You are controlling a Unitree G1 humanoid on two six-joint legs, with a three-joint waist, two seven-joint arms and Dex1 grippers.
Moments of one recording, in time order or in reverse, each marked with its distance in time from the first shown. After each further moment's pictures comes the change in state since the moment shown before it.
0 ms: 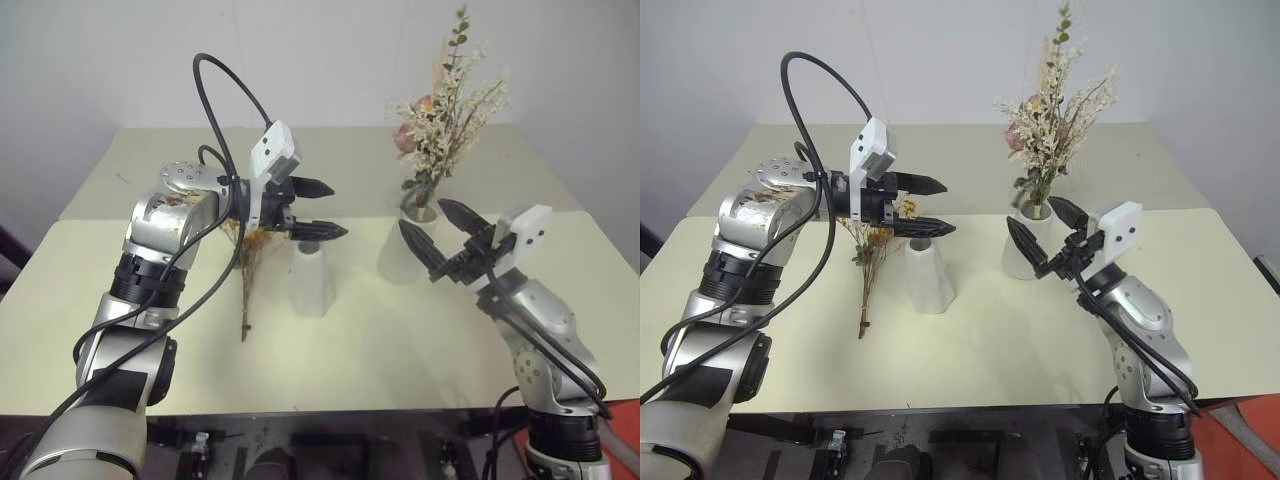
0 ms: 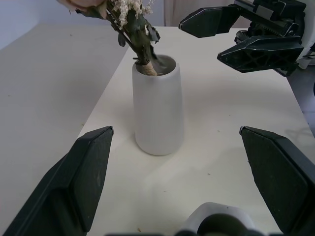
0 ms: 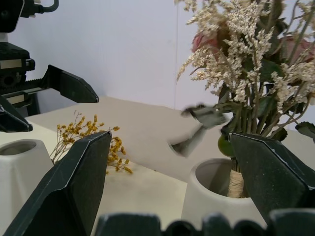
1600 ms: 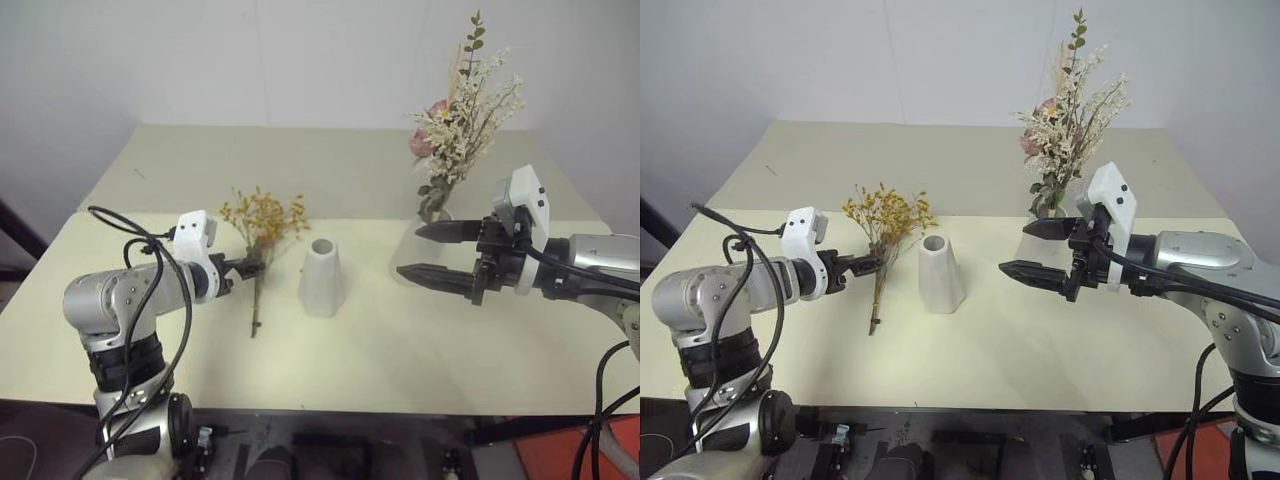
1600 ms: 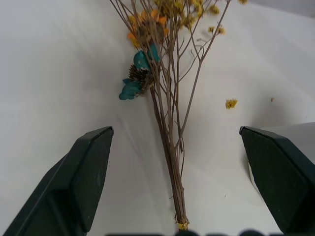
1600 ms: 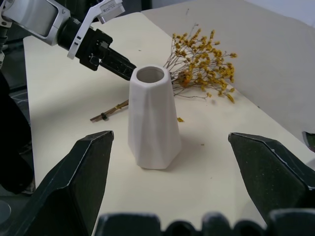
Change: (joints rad) left arm 0.342 -0.183 0.531 -0.388 -0.173 0.986 1.045; right arm -0.220 -0.558 0.037 -0.082 0.400 0.579 0.259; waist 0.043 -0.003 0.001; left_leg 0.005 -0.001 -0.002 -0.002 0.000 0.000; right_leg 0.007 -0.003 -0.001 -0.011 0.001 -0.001
